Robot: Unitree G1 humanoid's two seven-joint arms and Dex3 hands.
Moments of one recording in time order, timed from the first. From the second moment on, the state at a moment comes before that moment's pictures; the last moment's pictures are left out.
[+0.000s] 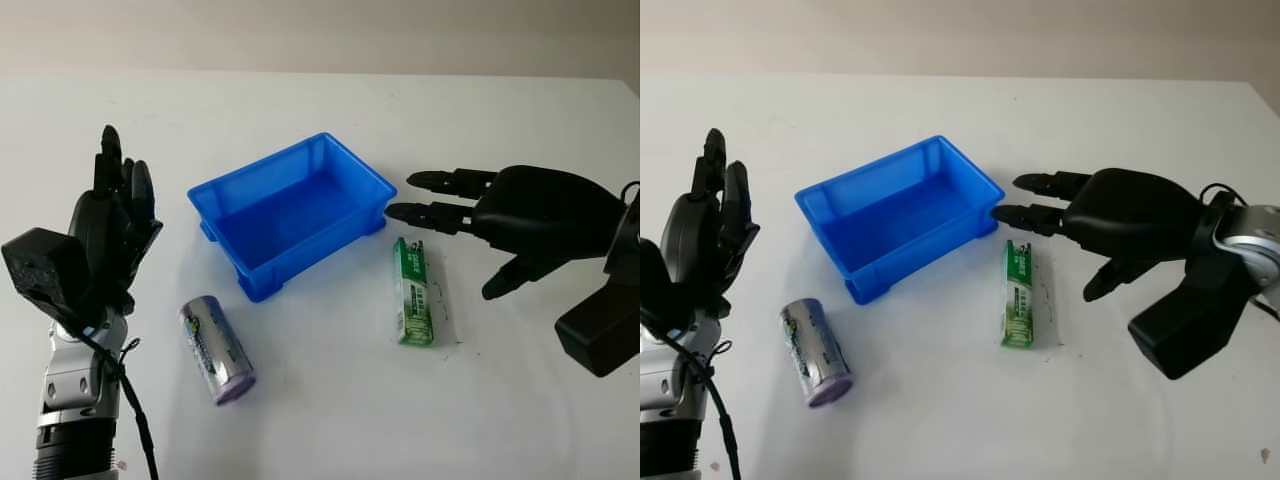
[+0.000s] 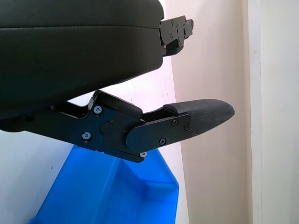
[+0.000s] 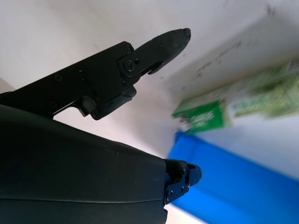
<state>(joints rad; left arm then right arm) -0.26 0.27 0.28 0.06 -0.17 0.06 -0.10 -0.60 -1.01 0.17 0.36 -0.70 -0.98 0.39</state>
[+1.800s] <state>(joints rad) -0.25 0.27 0.28 0.04 -0.17 0.06 -0.09 -0.72 -0.90 0.41 0.55 -1.11 -1.19 -0.27</state>
